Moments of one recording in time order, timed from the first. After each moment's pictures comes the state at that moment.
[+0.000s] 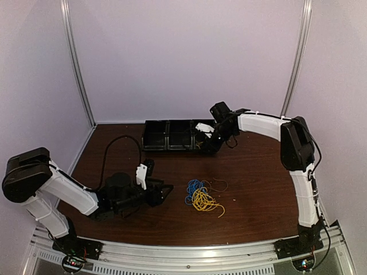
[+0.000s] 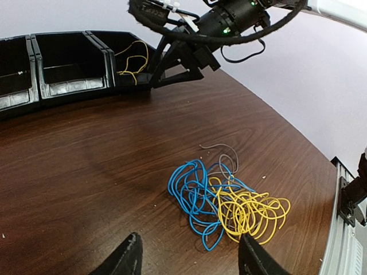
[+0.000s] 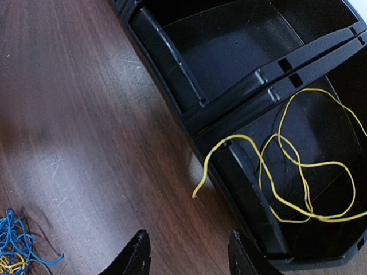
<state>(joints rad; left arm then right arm) -1.00 1.57 0.37 0.96 -0.10 -0.43 0.53 2.24 1.90 -0.69 -0.25 -0.48</state>
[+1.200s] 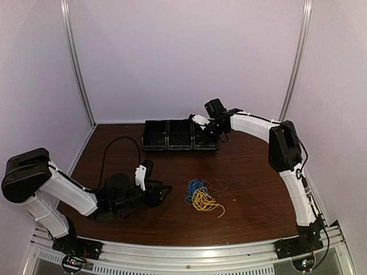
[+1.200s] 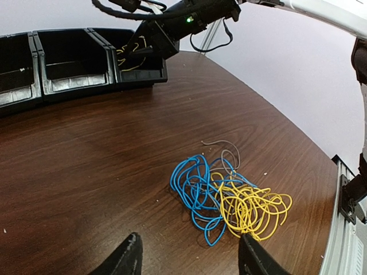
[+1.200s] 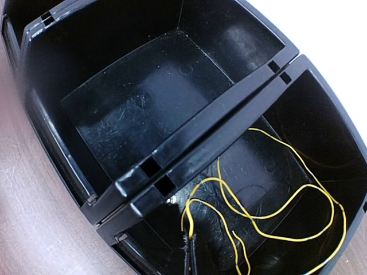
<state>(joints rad) -1.00 1.56 0.36 0.96 -0.10 -0.43 0.53 2.45 2.17 -0.59 -0.10 -0.37</state>
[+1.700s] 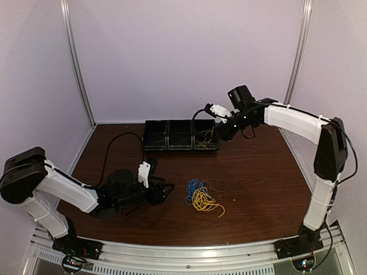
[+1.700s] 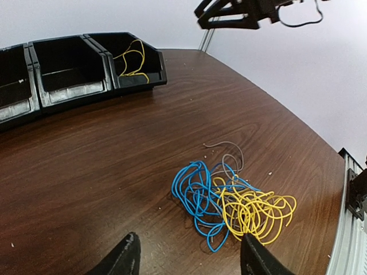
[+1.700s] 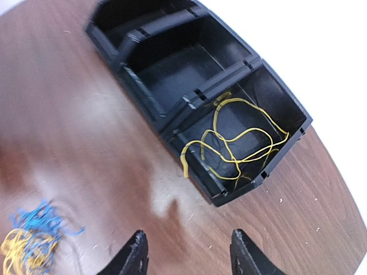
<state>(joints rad) -1.00 1.54 0.41 0.86 -0.11 -0.38 0.53 1.93 1.70 -0.61 -0.12 -0.39</state>
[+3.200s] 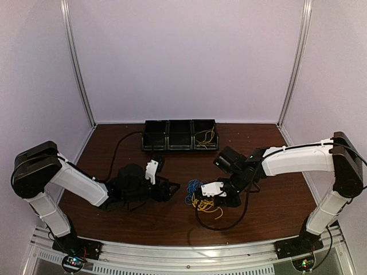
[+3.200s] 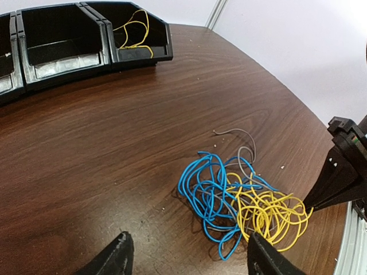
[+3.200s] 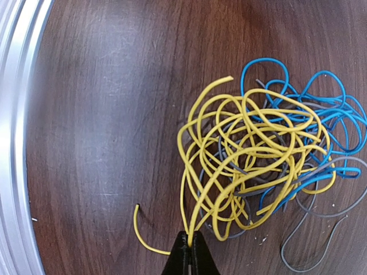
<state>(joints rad) -0.95 1.67 0.53 0.77 -0.01 -0.41 0.90 1.64 1.03 -0.61 -0.25 -0.73</state>
